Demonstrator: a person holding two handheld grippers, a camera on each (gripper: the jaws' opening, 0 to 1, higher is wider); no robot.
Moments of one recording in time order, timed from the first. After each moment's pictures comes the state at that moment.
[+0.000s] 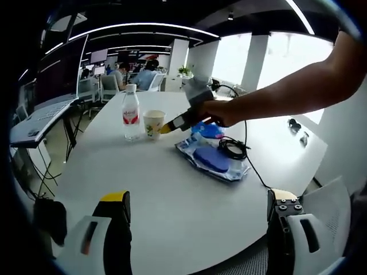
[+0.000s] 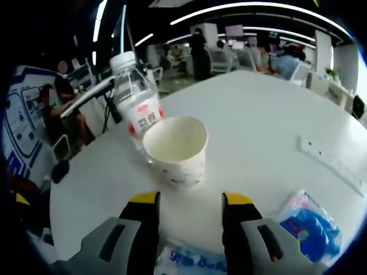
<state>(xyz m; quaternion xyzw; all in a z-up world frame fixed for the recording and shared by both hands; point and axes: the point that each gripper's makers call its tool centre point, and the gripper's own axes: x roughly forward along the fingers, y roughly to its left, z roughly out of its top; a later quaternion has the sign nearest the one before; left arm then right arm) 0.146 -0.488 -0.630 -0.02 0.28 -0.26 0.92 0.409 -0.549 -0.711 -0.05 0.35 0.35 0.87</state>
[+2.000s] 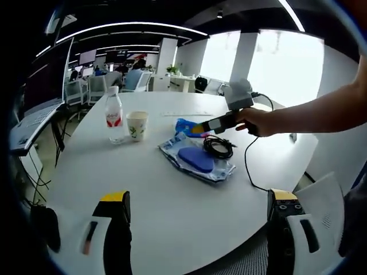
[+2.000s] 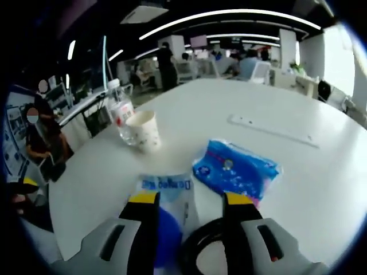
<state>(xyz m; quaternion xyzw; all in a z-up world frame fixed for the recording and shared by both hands) 0.140 -0.520 -0.624 -0.02 0.28 -0.31 0.91 0.341 -0.679 -0.681 -0.01 0.32 0.23 0.92</state>
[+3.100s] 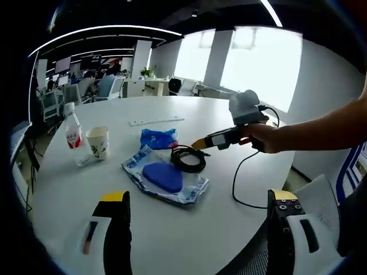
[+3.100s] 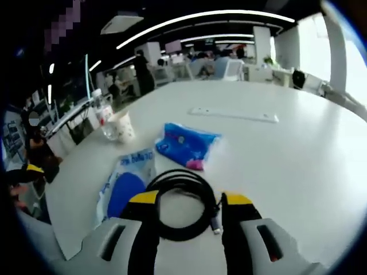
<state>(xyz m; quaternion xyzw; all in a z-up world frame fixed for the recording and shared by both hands) 0.153 -0.597 -0.612 0.00 0.26 -0.40 0.88 0.290 -0.771 -0.686 0.03 0.32 0.15 0.93</state>
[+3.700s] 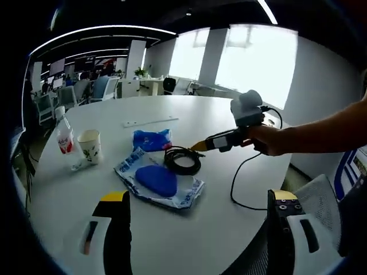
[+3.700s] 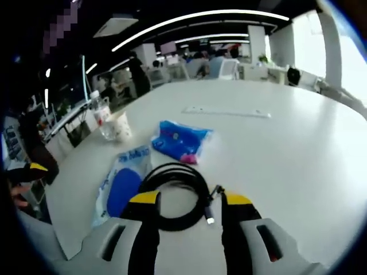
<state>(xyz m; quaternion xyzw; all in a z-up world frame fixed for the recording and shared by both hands) 0.158 -0.606 -0.614 0.01 0.26 -0.41 0.87 0.278 -0.777 -0.687 0.04 0.32 0.14 0.94</state>
